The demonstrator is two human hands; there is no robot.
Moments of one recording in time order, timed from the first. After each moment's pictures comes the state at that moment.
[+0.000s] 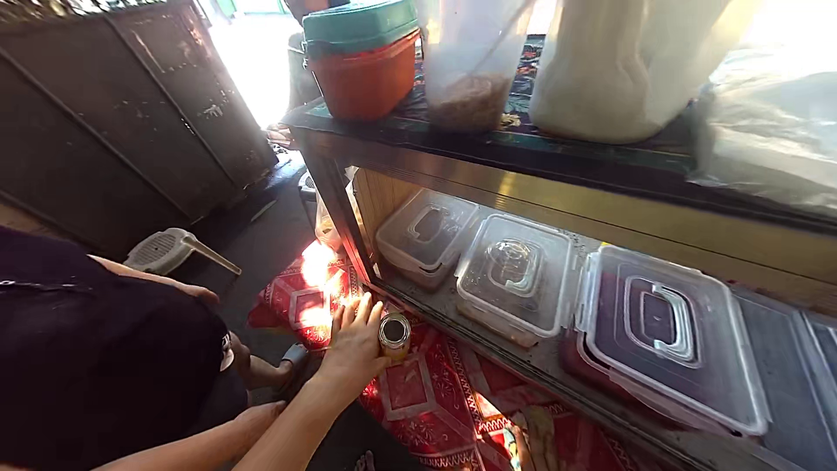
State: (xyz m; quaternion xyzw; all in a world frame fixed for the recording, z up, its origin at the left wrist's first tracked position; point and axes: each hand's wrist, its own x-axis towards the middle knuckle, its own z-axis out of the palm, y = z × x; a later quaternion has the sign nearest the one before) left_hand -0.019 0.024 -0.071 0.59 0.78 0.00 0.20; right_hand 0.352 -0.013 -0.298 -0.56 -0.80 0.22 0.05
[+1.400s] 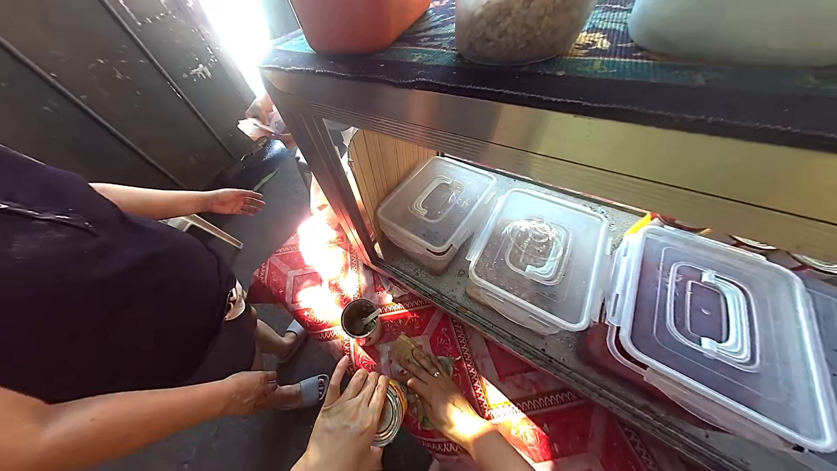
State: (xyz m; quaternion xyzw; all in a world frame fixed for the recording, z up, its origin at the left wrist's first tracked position) left_hand 0.008 -0.079 -0.160 0.73 0.69 0.02 -0.05; right_hand 0.187 0.049 -0.310 -0.21 -0.90 0.38 0.06
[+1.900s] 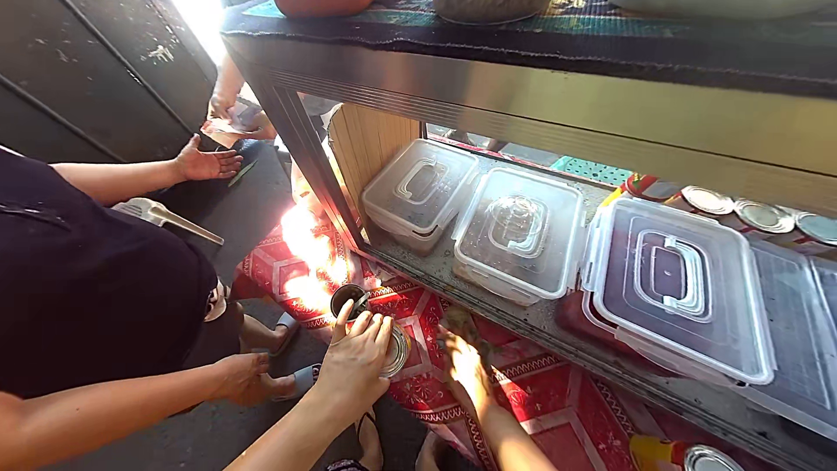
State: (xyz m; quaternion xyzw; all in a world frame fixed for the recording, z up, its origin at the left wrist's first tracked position) left_hand 0.002 -0.023 -0.135 0.74 0.67 0.04 -0.05; right_hand 0.227 0.045 -0.298 -0.48 -0.81 0.29 0.13
